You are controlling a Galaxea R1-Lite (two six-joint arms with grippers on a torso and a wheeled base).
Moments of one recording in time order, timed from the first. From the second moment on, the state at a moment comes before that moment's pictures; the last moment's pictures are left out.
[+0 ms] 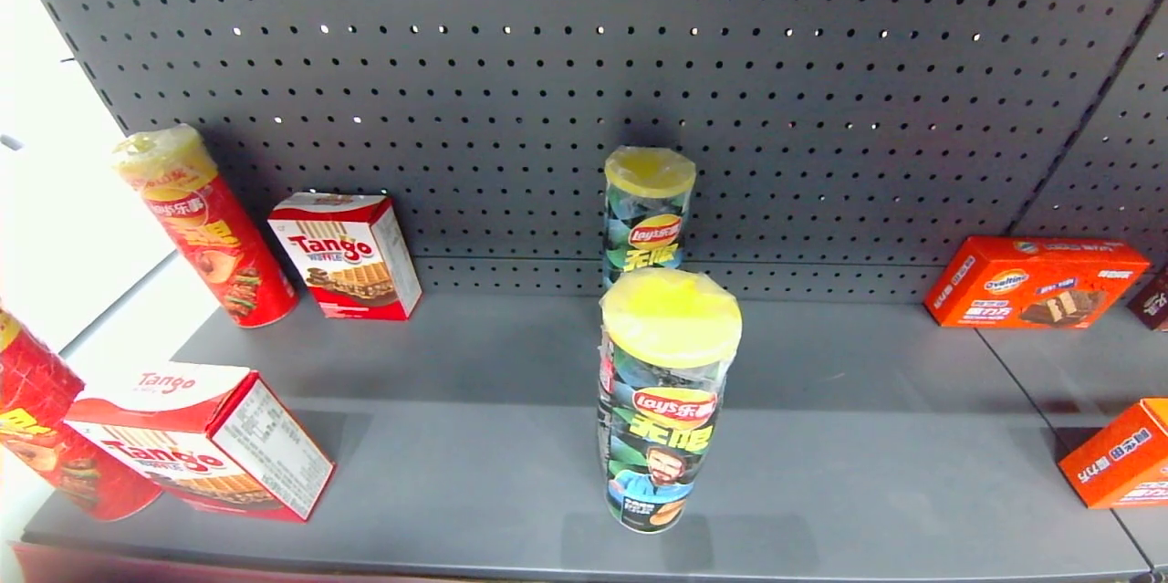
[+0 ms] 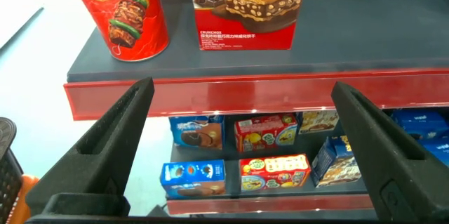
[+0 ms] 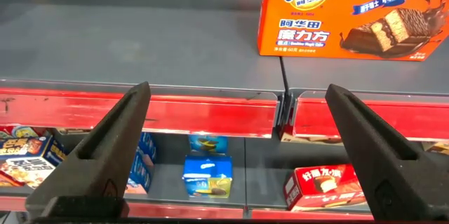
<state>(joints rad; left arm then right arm) 0.00 0.00 0.00 0.00 -0.05 0.03 -0.01 0.00 0.00 0.00 0.02 -0.01</state>
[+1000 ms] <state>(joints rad) 0.00 0.00 0.00 0.00 -0.05 0.02 -0.01 0.00 0.00 0.00 0.02 -0.01</state>
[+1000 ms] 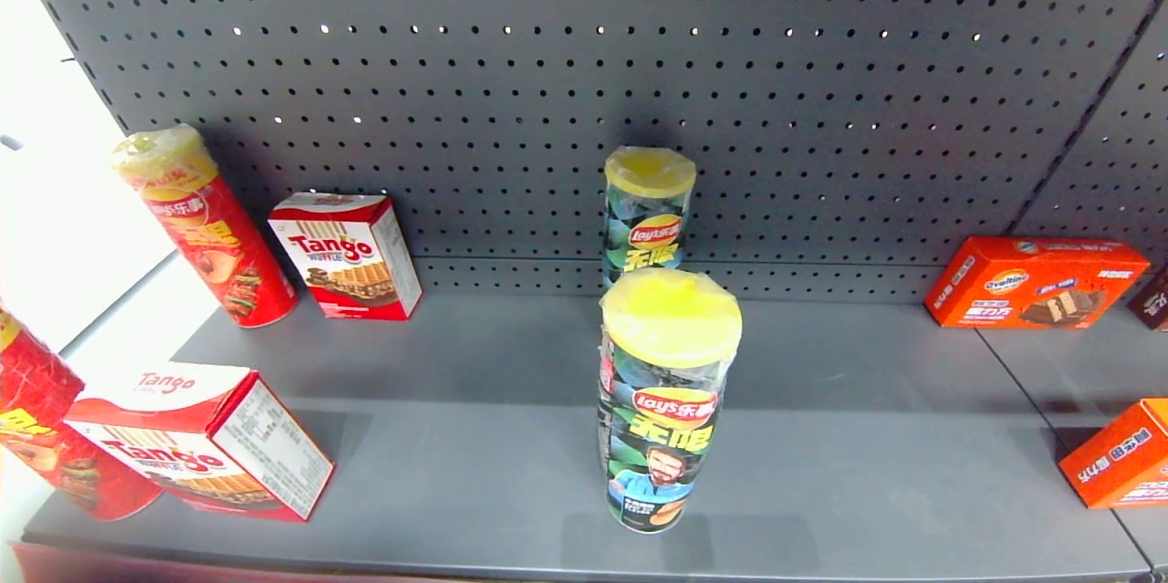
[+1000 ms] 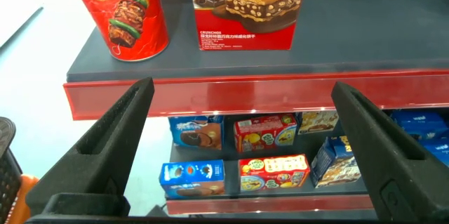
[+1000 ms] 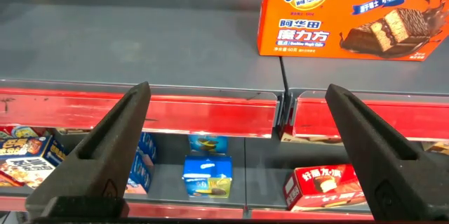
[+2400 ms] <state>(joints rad) 0.00 0.00 0.00 0.00 -0.05 0.02 -0.01 0.00 0.00 0.00 0.02 -0.01</state>
